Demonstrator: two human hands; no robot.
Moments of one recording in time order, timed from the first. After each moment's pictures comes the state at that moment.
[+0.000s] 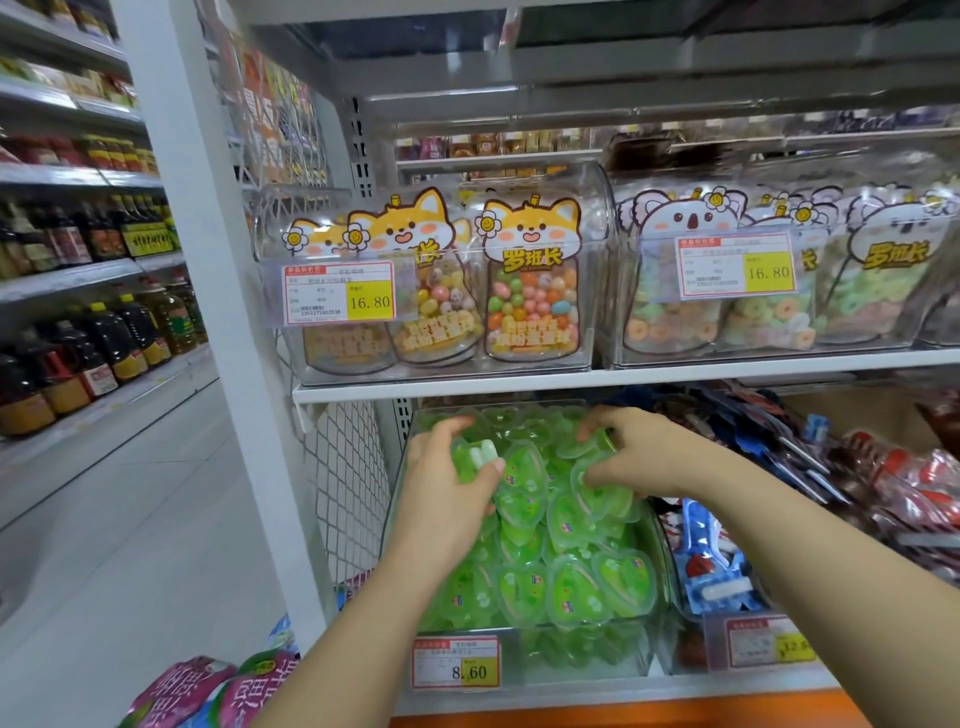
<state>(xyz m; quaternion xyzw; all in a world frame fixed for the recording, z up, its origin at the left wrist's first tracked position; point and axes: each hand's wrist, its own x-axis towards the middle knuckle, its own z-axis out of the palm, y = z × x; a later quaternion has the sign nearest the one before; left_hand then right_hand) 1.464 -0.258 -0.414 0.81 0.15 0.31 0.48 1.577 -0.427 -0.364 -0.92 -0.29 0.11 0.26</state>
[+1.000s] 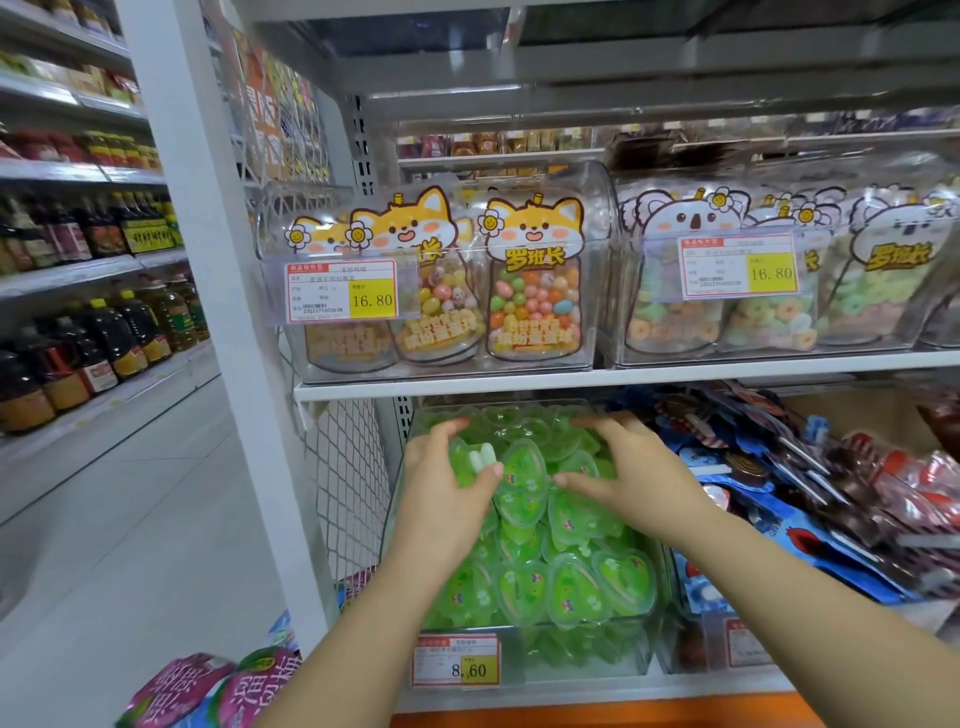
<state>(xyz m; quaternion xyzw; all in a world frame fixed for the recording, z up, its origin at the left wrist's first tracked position) 1.468 -0.253 -0.425 0.81 0.16 0.31 0.47 1.575 -0.422 -0.408 -0.91 -0.30 -0.07 0.26</state>
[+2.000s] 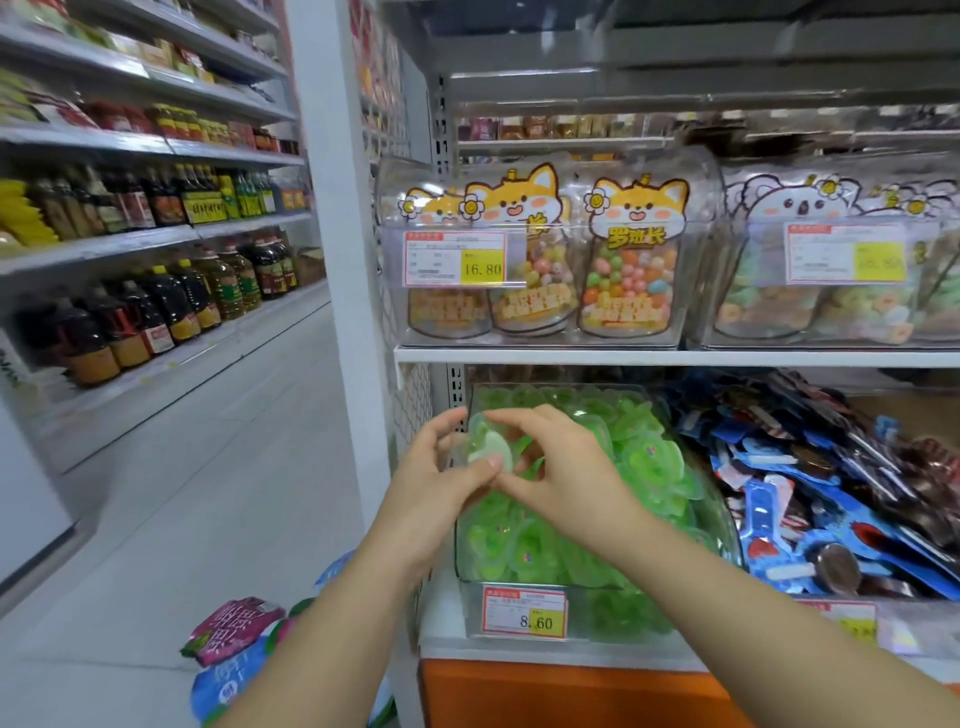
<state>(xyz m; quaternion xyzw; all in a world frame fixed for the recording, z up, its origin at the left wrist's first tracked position) 1.401 -0.218 -0.416 0.64 0.13 0.26 0.72 1.487 -0.336 -0.403 -0.77 -0.49 -0.10 0.40</state>
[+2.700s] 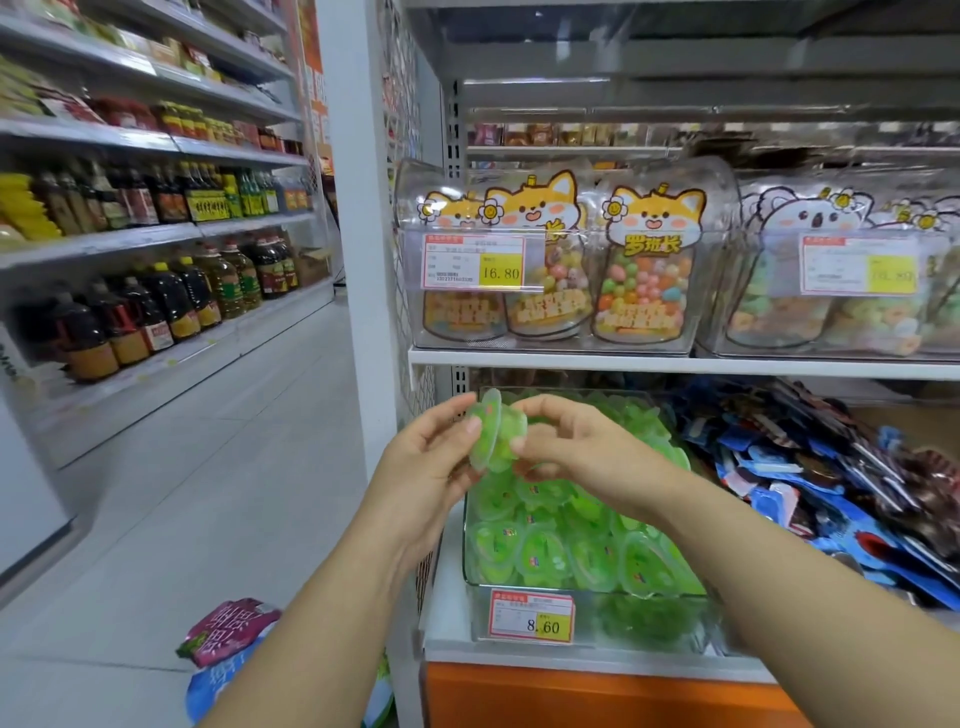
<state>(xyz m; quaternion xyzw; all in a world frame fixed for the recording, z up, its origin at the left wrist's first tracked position) 1.391 -0.212 -0.394 0.54 0.11 0.27 0.80 1.497 -0.339 -0.376 -0.67 -0.41 0.27 0.56</state>
